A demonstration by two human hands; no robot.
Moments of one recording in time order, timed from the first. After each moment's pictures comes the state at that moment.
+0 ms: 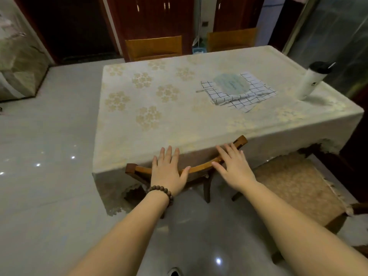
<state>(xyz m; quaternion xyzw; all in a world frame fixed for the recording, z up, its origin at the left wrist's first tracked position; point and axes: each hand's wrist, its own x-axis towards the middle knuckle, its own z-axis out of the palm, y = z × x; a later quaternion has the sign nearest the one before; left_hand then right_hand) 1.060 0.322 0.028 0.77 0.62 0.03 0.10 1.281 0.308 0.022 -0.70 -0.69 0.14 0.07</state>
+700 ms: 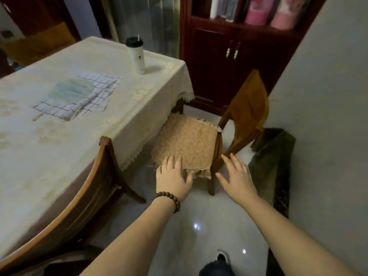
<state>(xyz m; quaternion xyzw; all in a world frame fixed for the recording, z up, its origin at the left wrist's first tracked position) 1.303 0.182 0.009 0.94 0.28 0.00 0.18 1.411 0.013 0.004 -0.94 -0.25 0.12 0.17</state>
